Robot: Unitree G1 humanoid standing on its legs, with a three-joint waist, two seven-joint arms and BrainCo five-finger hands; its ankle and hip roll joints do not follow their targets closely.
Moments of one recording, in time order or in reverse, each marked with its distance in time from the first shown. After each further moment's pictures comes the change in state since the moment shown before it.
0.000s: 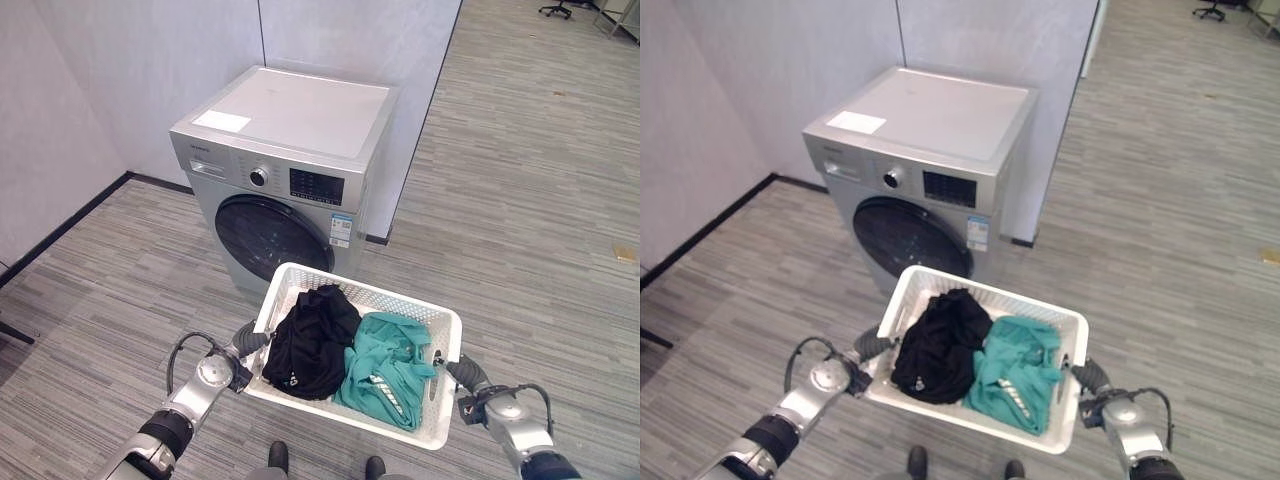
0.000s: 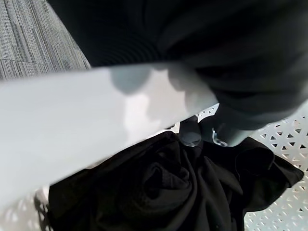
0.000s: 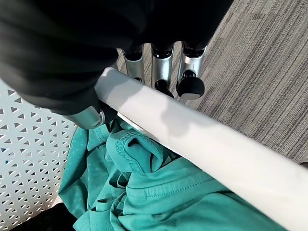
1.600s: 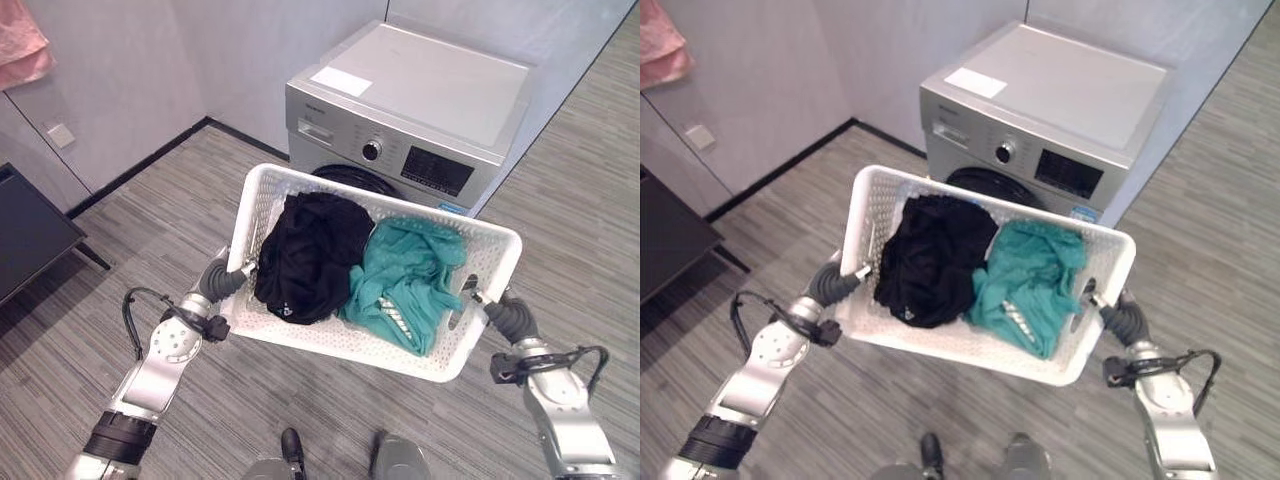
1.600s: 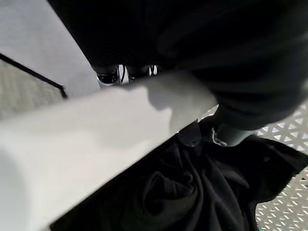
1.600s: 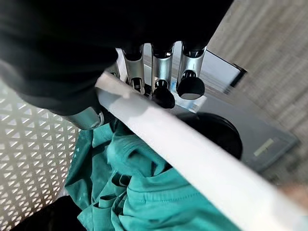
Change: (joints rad) left arm 0.047 0.127 0.295 -0.597 0.154 -0.062 0.006; right arm 0.212 -0.040 -0.342 -0.839 -0.078 0.014 0.004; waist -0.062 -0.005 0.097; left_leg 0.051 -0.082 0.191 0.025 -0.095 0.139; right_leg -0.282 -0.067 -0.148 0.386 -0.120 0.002
